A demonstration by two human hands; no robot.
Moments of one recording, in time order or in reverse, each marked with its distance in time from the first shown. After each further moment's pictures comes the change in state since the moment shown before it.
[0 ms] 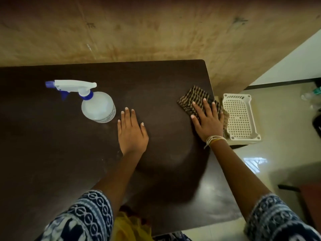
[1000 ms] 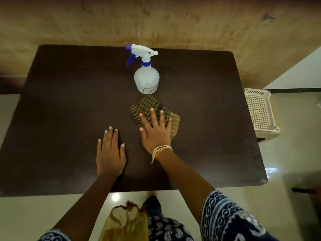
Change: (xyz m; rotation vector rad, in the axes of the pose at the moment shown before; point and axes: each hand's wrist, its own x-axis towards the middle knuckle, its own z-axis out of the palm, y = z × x) left_hand -0.160 -0.224 -0.057 0.027 -0.030 -0.023; right_hand -0.176 -0.286 0.067 0.060 -0.028 -0.275
